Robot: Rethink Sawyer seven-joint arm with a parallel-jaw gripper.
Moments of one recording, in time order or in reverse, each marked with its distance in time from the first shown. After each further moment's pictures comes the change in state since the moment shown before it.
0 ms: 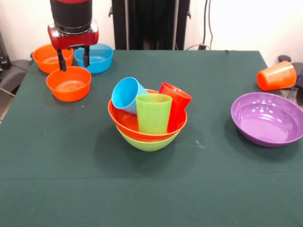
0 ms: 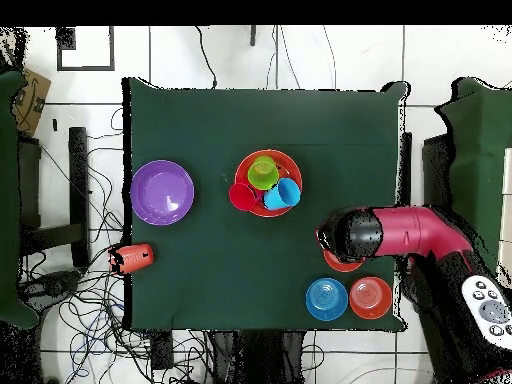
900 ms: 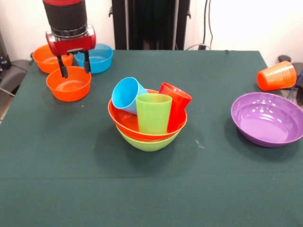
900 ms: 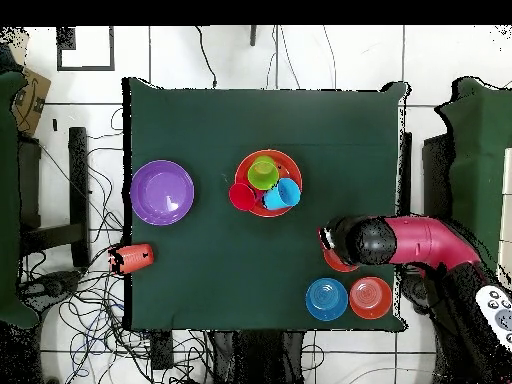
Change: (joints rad) arm -0.107 0.044 0.091 0.042 0.005 -0.109 0.000
